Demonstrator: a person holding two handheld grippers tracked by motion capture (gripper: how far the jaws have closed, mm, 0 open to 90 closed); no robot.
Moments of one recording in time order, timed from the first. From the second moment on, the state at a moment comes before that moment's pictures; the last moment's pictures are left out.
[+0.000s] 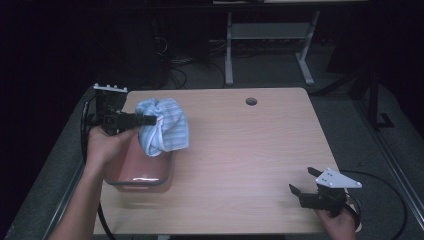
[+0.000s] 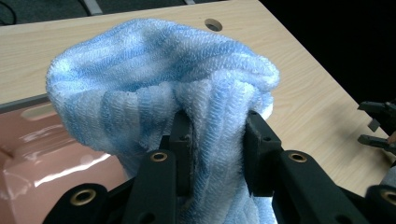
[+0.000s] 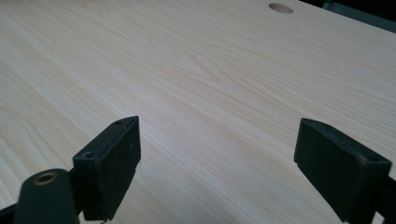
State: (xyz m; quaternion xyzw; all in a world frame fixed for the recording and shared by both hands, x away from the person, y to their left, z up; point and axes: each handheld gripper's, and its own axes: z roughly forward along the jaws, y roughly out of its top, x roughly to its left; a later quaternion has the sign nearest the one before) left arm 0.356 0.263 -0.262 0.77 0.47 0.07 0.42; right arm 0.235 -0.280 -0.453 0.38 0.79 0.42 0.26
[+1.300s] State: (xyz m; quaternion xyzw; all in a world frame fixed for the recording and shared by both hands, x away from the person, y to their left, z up) left arm 0.371 0.193 -0.263 0.80 0.43 0.04 0.41; right arm 0.235 -0.281 -0.450 0.38 0.78 0.42 0.26
